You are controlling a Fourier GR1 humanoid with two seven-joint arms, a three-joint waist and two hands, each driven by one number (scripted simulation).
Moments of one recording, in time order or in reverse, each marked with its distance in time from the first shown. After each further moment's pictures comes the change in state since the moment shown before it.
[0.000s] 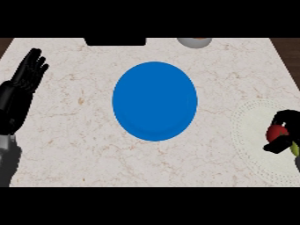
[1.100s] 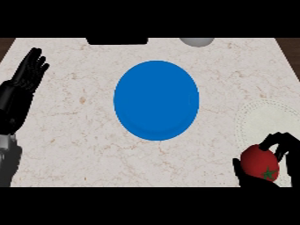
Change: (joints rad) left arm -0.003 -0.011 0.008 -0.003 -0.012 -0.013 -0.002; right arm 0.459 0.098 0.167 -1.221 0.118 -0.116 0.362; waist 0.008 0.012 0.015
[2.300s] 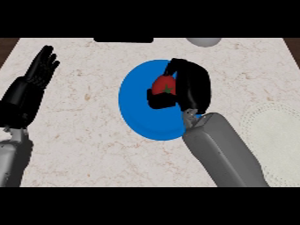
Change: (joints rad) left arm -0.047 -0.053 0.000 0.053 -0.043 -0.027 -0.026; right arm -0.842 0.445 0.042 0.820 0.006 -0.025 0.118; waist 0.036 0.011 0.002
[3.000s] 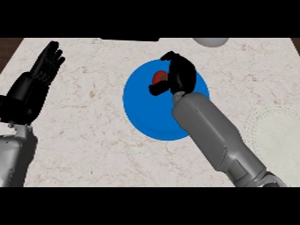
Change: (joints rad) left arm -0.036 -0.016 -0.011 -0.001 -0.014 -0.011 0.019; right arm -0.275 0.011 0.010 0.651 -0.301 -0.309 -0.156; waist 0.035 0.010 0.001
